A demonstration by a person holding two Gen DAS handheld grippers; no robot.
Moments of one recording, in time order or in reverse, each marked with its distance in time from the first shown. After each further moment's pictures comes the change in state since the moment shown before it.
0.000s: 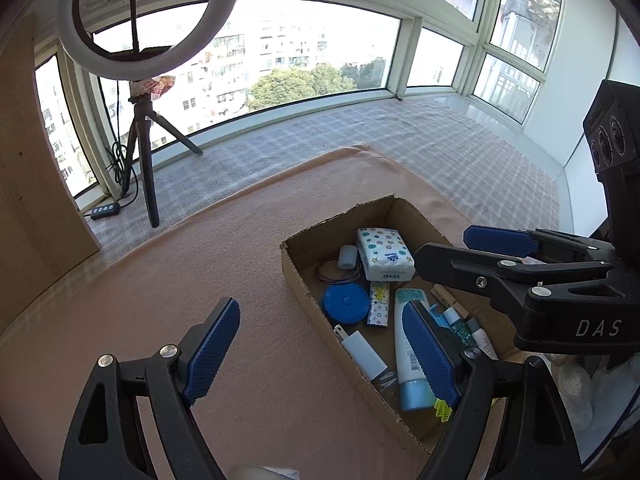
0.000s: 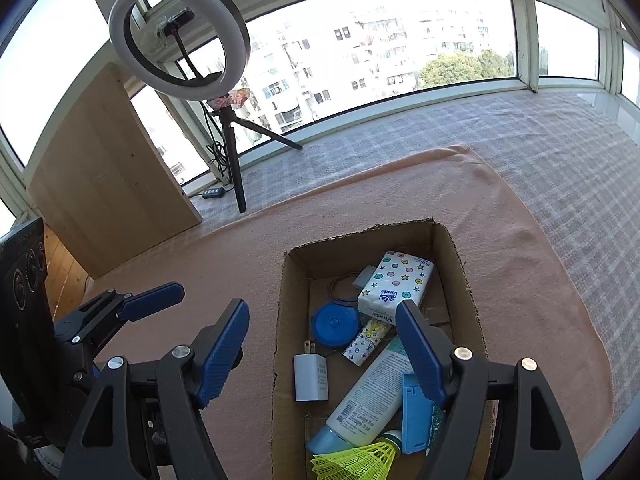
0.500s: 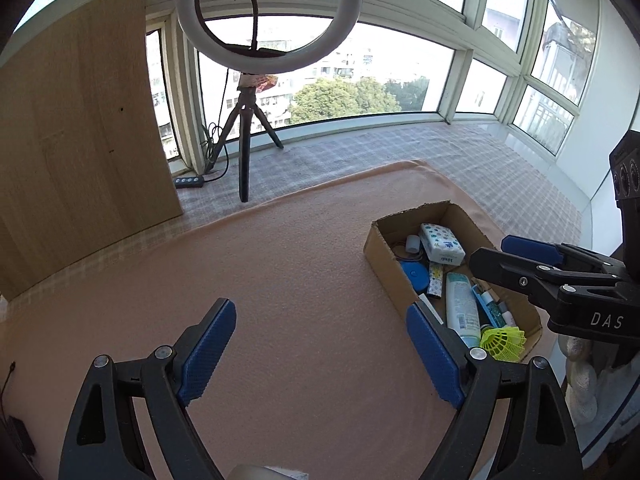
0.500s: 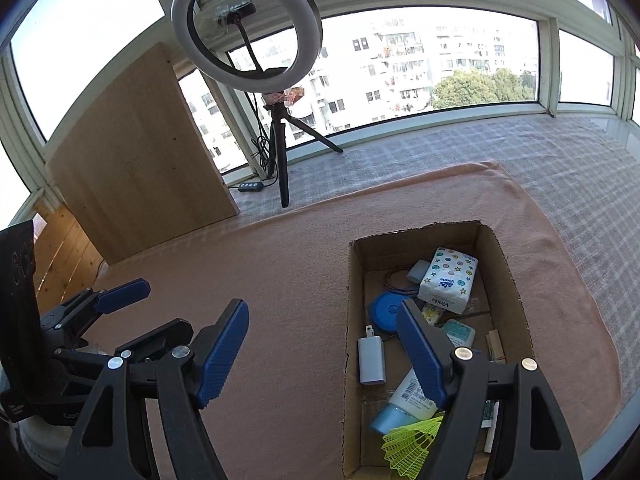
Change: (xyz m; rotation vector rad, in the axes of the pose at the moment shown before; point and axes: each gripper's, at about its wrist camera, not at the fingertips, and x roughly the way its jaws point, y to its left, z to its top) left arm -0.086 0.069 -0.048 -0.135 -0.050 0.133; right arm -0.018 0.069 -0.024 -0.079 -0.033 0.018
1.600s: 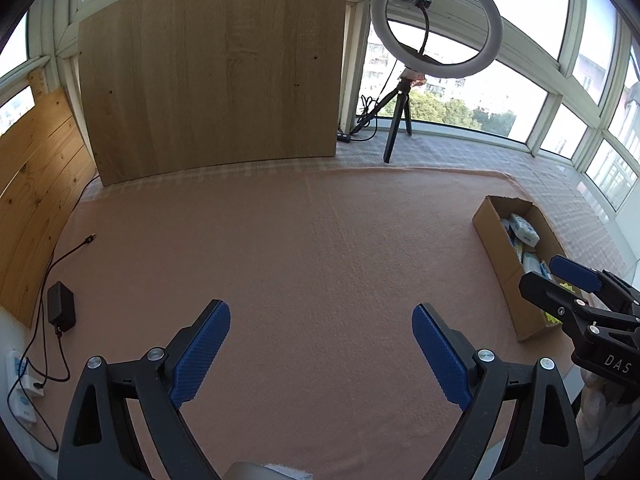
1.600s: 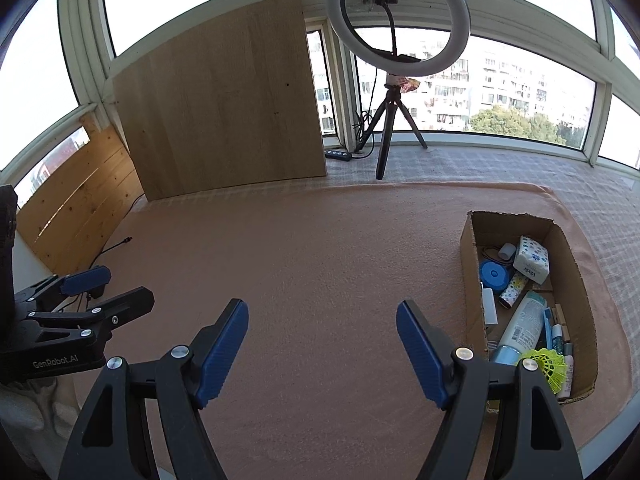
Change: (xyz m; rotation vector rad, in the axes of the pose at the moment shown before) left arm -0.113 0.118 -0.122 -0.259 -0.006 0.231; right arm -0.016 0.148 -0.082 -0.216 -0.008 0.021
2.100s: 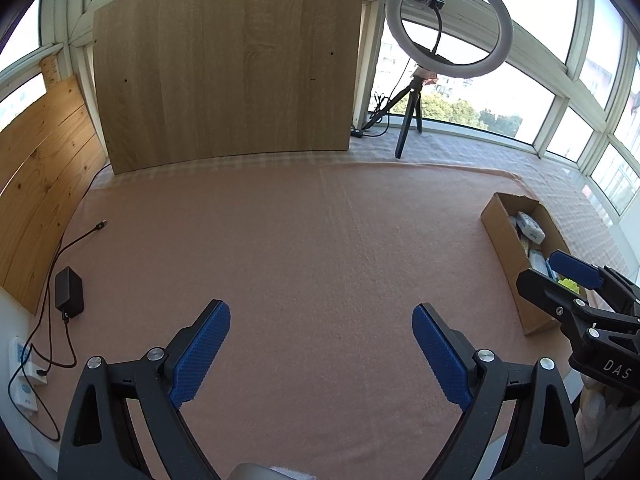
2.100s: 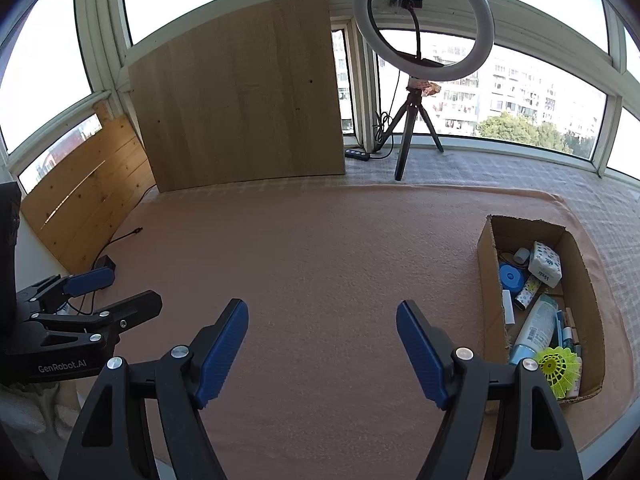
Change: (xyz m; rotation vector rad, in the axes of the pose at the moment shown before) left arm -0.007 0.018 -0.010 -0.019 0.010 0.013; right arm 0.001 0.026 -0.004 -0.043 -0.001 0.011
